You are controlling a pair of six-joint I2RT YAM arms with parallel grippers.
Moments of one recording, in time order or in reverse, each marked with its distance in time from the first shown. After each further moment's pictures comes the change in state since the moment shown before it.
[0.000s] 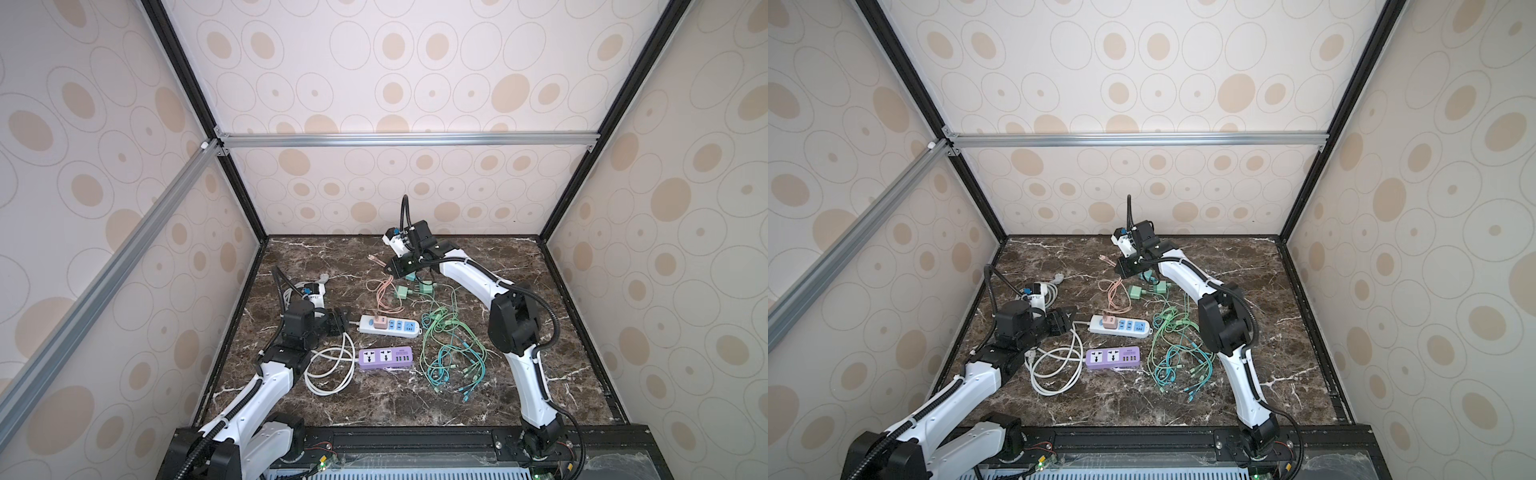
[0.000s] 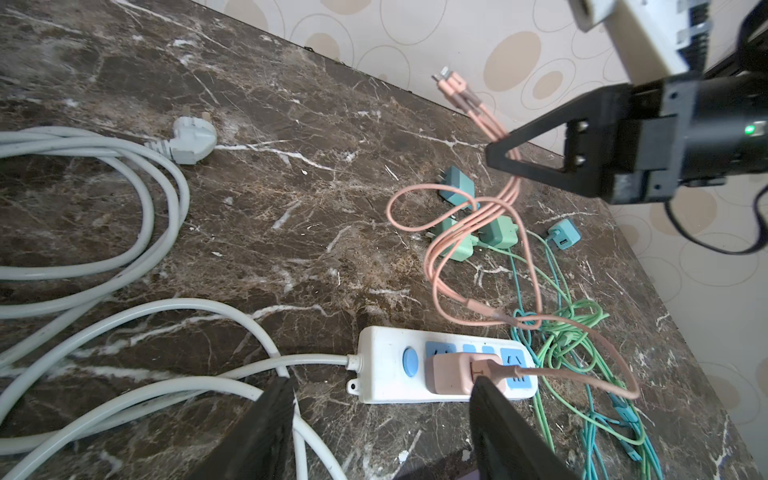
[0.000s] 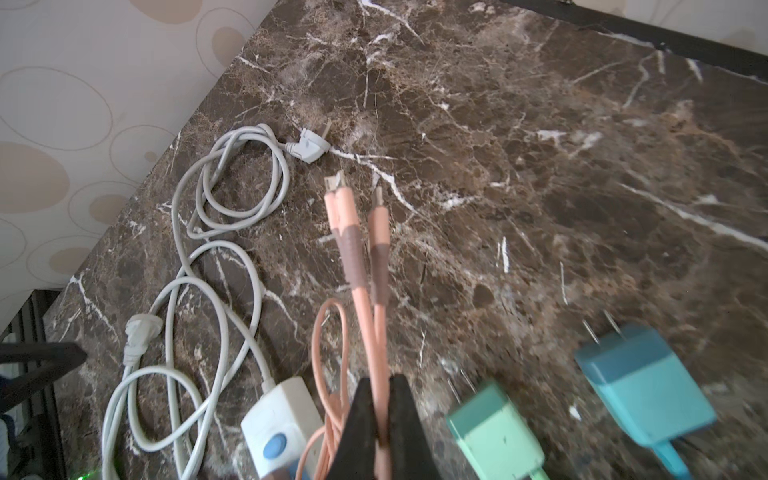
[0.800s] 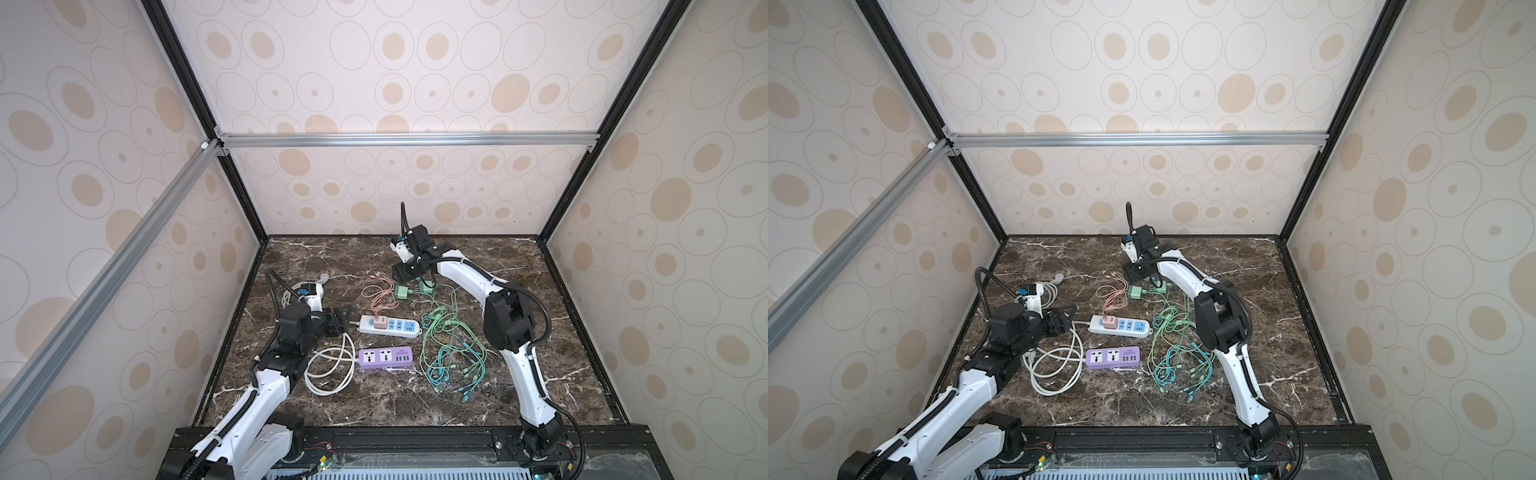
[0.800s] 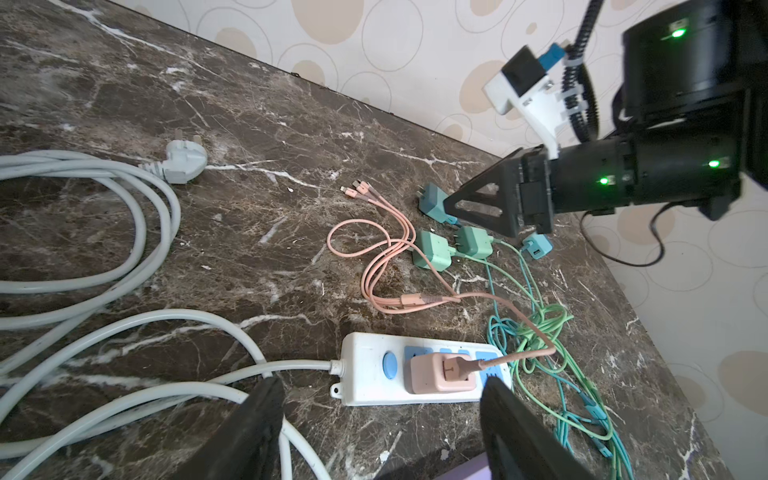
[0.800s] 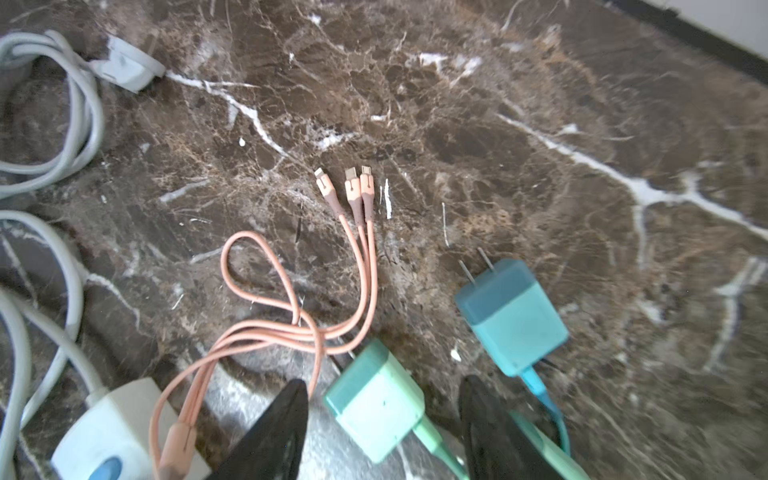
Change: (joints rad) left arm 0.000 -0.087 -0.012 -0.013 0.021 -0.019; right arm -0.025 -0.031 -0.043 -0.111 0.273 -0.113
